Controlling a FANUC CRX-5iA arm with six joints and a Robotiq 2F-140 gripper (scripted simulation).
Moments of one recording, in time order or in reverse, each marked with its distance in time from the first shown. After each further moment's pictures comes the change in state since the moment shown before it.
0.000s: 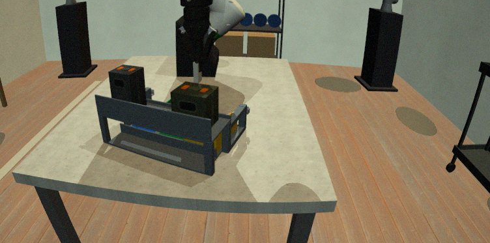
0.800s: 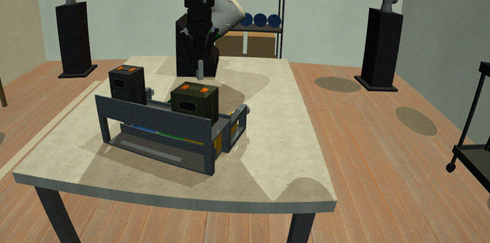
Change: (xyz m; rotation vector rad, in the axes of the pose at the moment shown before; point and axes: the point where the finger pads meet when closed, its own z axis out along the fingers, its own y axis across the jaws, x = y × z) arm -0.056 0.018 0.015 -0.008 0.012 -0.764
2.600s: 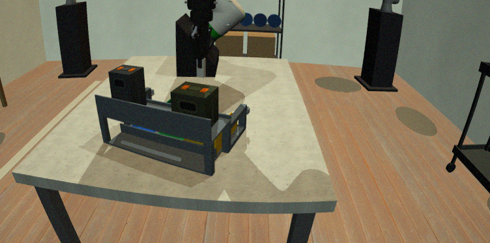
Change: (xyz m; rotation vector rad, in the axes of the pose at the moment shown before) arm -0.060 -0.027 0.019 -0.026 0.015 -0.763
